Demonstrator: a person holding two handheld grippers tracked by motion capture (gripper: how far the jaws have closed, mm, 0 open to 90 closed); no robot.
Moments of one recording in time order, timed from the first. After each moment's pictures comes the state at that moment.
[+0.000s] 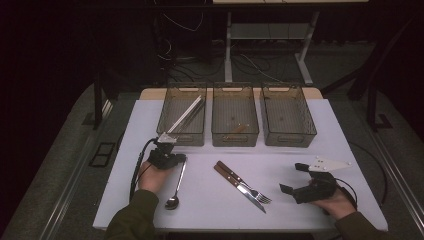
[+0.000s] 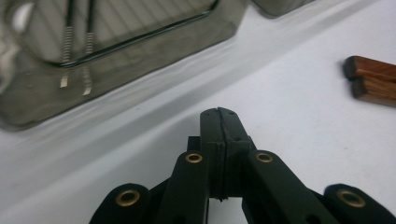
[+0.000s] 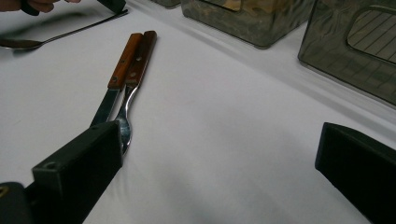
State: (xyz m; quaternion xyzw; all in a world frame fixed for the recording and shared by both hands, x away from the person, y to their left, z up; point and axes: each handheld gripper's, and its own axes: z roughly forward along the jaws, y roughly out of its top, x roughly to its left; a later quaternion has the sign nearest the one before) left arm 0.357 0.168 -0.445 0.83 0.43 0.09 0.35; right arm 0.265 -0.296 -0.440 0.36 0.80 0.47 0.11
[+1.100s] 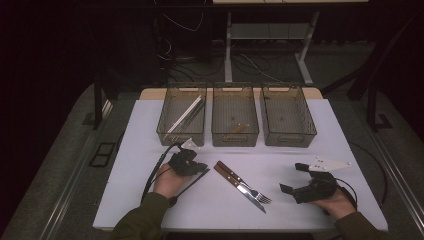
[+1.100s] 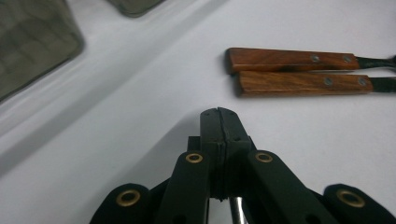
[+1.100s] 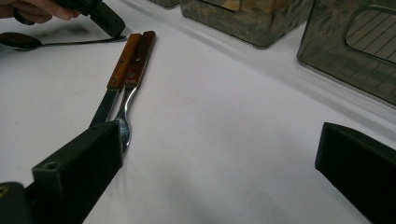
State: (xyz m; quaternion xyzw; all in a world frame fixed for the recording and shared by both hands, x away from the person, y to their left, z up) left arm 0.342 0.109 -0.443 0.88 0.33 0.03 0.35; right arm 0.266 -0.296 -0.440 0.36 0.80 0.47 0.11
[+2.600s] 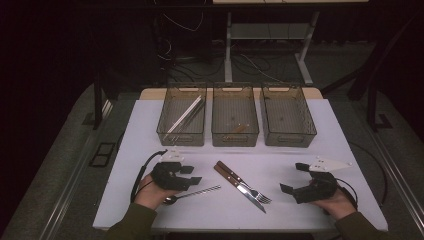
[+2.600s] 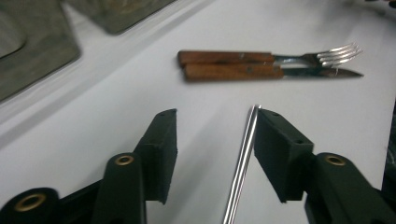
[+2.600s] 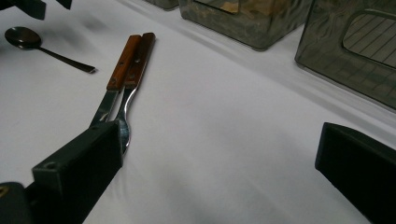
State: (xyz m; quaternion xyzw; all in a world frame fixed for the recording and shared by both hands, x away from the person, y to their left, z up) left arm 0.286 0.153 -0.410 0.86 0.31 0.05 0.41; right arm 0.265 -0.296 -0.439 0.36 0.80 0.47 0.12
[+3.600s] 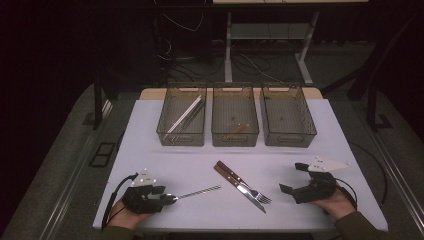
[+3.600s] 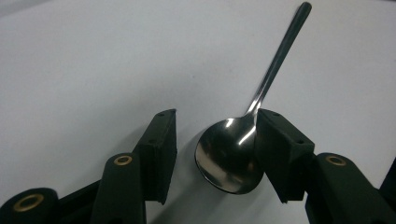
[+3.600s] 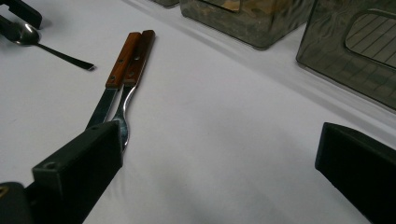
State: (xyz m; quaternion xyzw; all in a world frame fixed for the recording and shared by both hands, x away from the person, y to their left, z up) left arm 0.240 0.212 -0.440 0.85 0.38 0.08 0.35; right arm 0.265 -0.295 -0.440 0.36 0.80 0.46 0.12
